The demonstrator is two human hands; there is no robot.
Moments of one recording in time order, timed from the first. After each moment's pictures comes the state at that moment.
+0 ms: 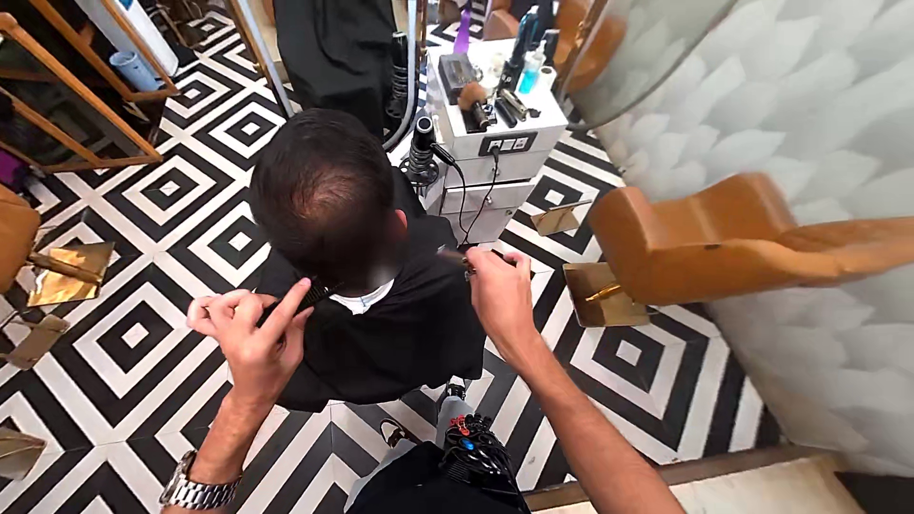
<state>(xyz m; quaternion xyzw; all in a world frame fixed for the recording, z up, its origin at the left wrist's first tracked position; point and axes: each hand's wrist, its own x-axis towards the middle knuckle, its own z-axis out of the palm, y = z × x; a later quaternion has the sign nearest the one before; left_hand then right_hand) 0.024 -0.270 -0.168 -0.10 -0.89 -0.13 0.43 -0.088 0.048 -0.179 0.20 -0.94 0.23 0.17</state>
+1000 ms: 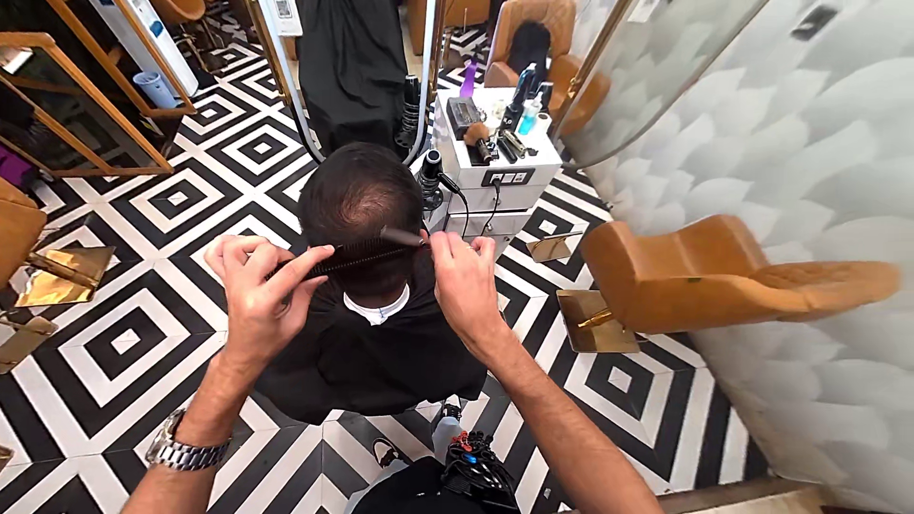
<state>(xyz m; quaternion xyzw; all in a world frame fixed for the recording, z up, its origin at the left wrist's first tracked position) -0.008 -0.304 -0.107 -0.20 -0.88 -0.19 0.40 -0.092 -0.037 -0.126 0.26 -0.92 0.14 0.28</state>
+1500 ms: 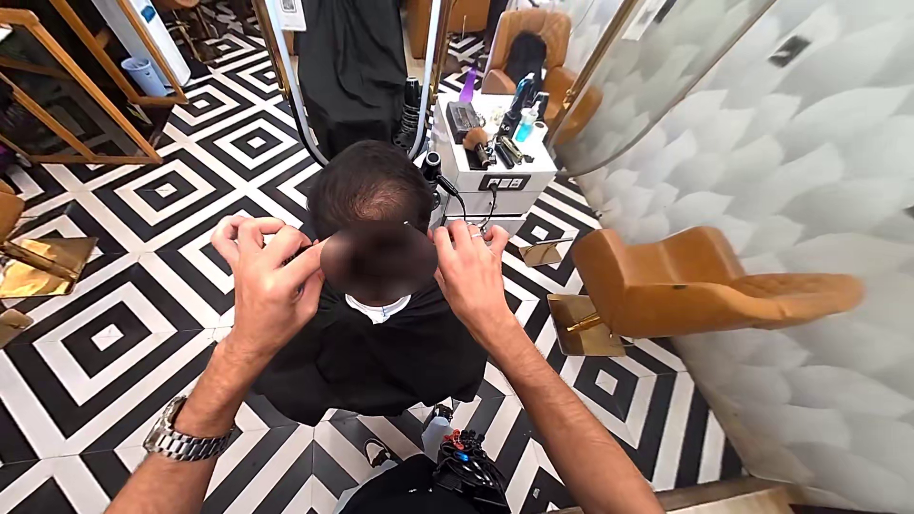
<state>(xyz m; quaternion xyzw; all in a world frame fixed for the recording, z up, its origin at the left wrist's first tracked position) -0.015 -0.300 -0.092 -0.19 -0.88 -0.15 0.42 -0.106 -0.037 -0.123 0.28 -0.92 0.05 0.28</state>
